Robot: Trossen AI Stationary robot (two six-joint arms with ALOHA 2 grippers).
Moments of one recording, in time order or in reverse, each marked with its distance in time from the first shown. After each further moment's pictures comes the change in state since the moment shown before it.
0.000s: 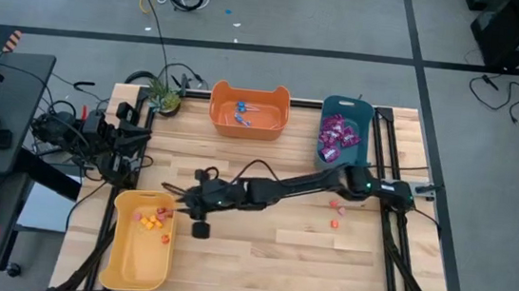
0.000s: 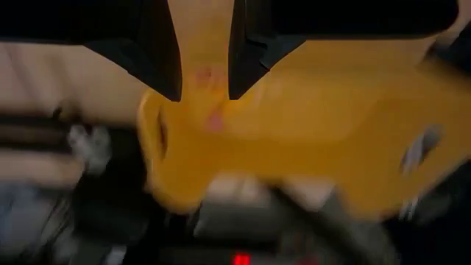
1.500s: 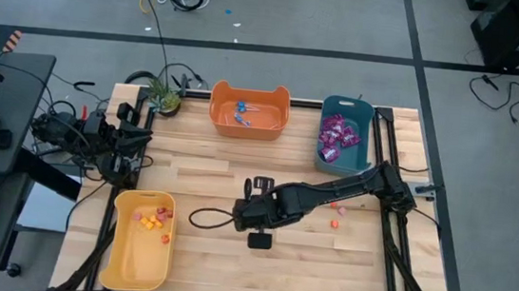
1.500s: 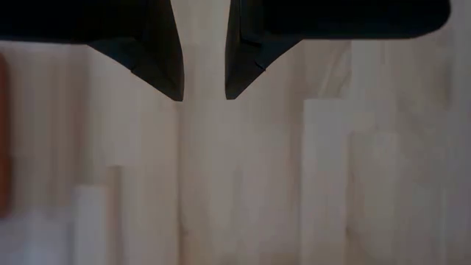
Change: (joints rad) left arm 0.000 0.000 0.000 -0.014 0.000 0.000; right arm 0.133 -0.279 -0.001 -1.126 0.191 0.215
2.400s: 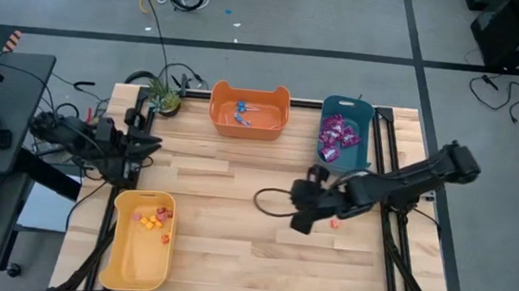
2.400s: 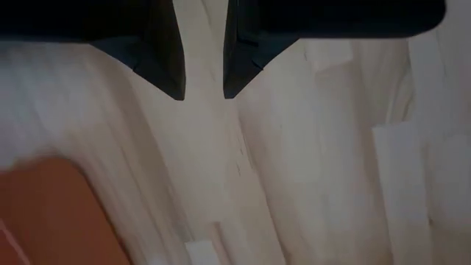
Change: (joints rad) left arm 0.000 0.061 0.000 -0.049 0.000 0.000; right arm 0.049 -0.629 -0.863 0.379 0.235 0.281
